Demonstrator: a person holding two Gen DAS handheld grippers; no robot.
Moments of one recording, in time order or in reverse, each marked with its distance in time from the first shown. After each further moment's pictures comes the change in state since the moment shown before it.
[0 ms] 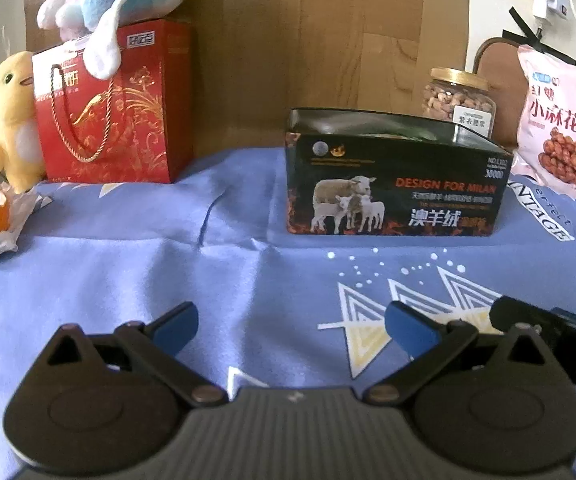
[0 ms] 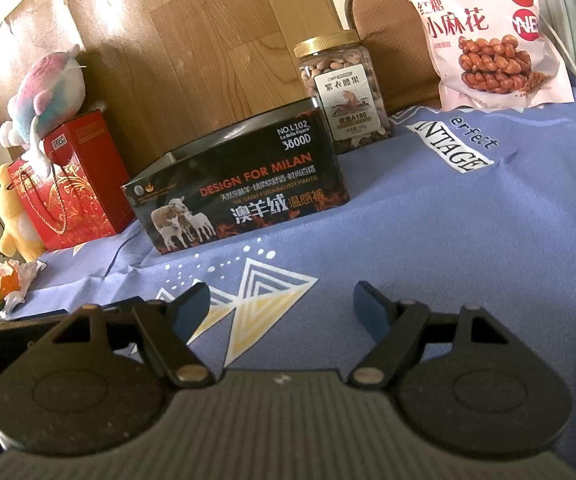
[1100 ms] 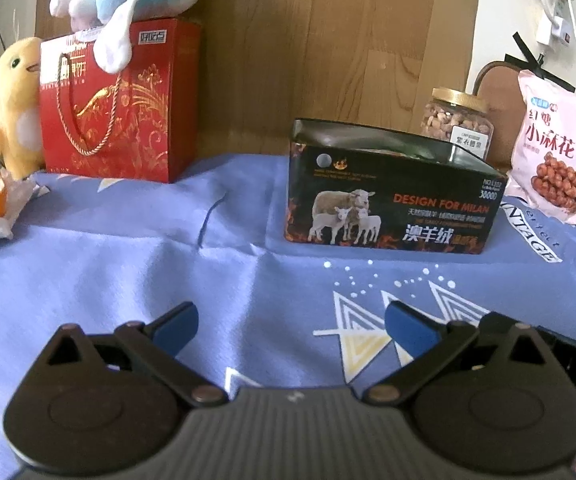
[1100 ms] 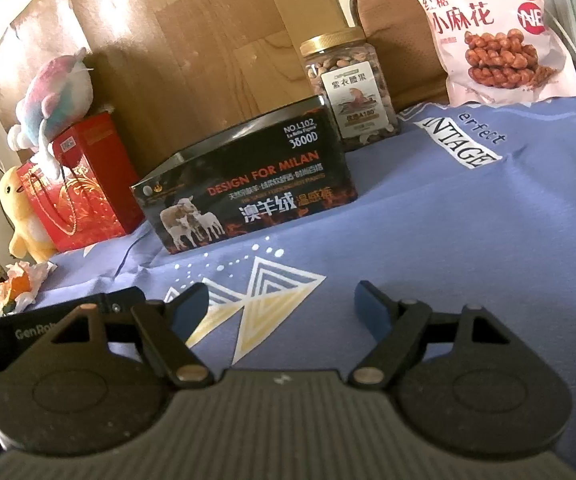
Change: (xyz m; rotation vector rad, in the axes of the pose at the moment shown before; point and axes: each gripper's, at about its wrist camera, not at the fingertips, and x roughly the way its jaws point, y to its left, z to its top) left arm -0.005 0.008 -0.002 -0.063 -0.025 -0.044; right arm 0.000 -0.002 0.000 0.016 0.003 0.040
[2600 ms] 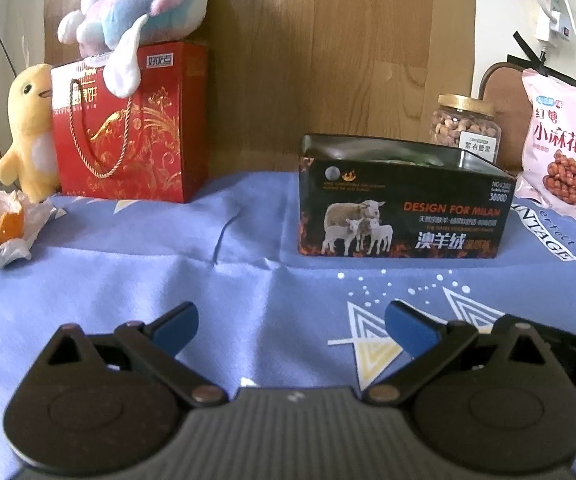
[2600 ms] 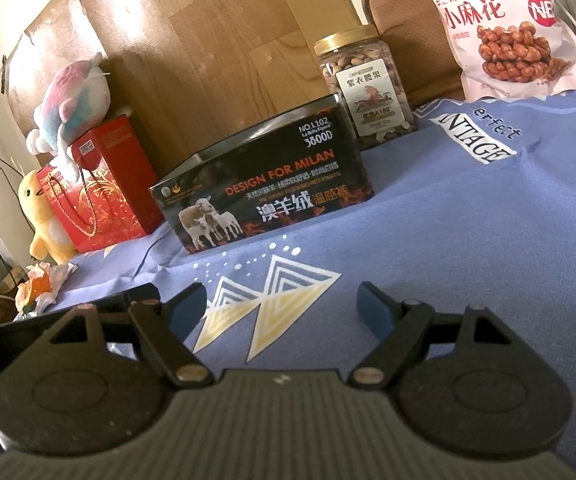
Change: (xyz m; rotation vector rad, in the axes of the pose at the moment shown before) left arm -0.005 -0.006 -0.003 0.044 -0.062 0.067; right arm -0.002 -0.002 -0.001 0.012 0.001 0.066
